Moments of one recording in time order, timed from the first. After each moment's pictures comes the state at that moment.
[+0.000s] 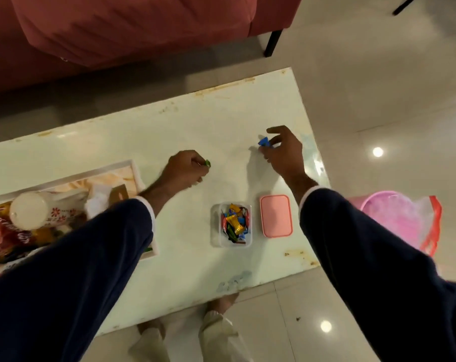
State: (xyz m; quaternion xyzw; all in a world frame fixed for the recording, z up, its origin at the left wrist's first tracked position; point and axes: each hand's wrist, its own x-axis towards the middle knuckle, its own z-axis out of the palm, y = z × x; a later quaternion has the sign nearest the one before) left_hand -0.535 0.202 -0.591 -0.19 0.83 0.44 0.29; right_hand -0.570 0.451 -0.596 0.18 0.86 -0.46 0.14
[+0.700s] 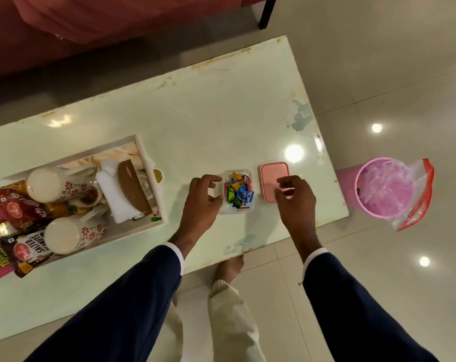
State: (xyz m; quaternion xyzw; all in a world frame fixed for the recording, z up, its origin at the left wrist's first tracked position) left_hand -0.384 0.237 -0.582 -0.15 0.85 0.46 0.22; right_hand -0.381 0.457 -0.563 0.27 0.87 -0.40 0.12
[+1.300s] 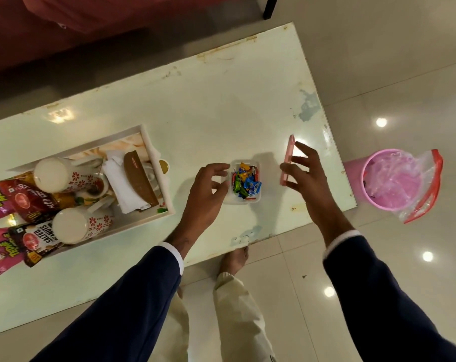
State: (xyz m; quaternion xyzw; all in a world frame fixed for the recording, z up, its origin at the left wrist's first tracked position) left_hand -0.380 0.231 -0.557 -0.15 0.78 0.57 0.21; right_hand -0.407 0.469 -0.542 0.29 0.70 -0.62 0.20
